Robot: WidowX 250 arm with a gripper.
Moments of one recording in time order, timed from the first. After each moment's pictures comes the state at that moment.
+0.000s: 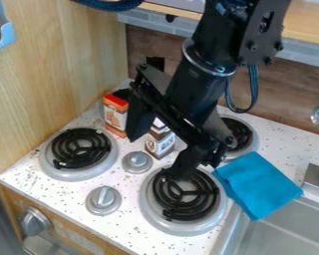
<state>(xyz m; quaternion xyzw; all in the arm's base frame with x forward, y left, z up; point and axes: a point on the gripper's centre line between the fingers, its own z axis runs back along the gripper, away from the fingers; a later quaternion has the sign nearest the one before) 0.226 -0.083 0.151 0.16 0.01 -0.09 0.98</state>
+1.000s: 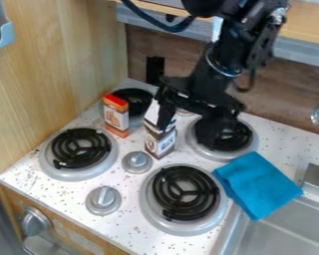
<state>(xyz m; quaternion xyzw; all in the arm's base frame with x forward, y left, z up) 0.326 -0.061 0.104 0.17 -0.07 0.24 0.95</state>
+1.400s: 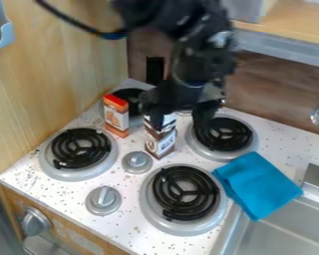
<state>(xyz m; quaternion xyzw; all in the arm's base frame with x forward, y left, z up) 0.335 -0.043 0.103 0.07 -0.24 0.33 0.91</state>
